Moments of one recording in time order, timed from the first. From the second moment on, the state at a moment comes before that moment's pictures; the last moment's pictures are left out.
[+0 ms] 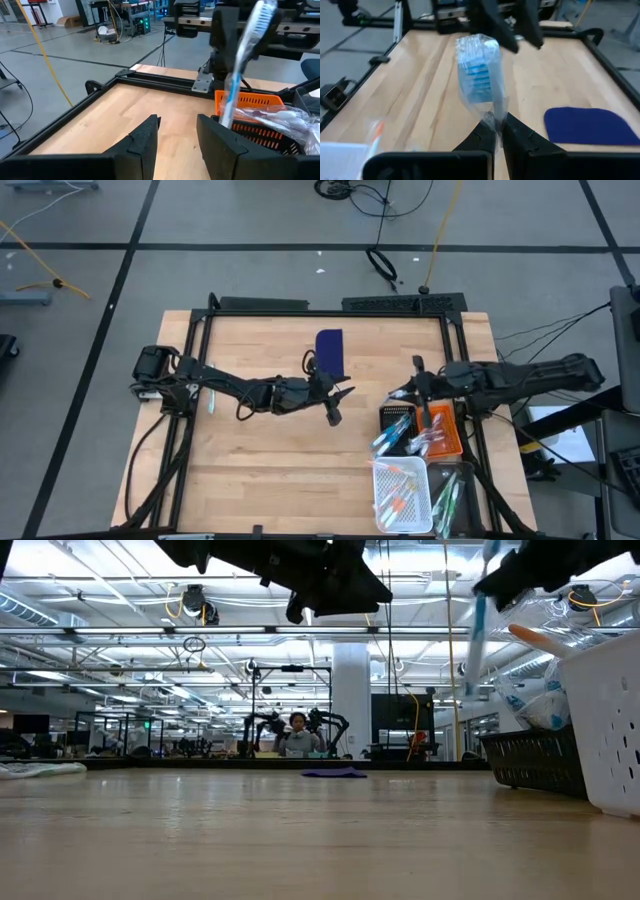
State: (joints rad) left arm -0.12 1.75 1.09 0.49 -0.47 -0.06; right arm 0.11 0.66 0.57 -0.26 0.05 0.01
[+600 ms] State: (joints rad) left arm -0.11 1.75 1.09 0.44 -0.47 -0.07; right arm 0.28 0.66 0.63 -0.61 0.14 0.01
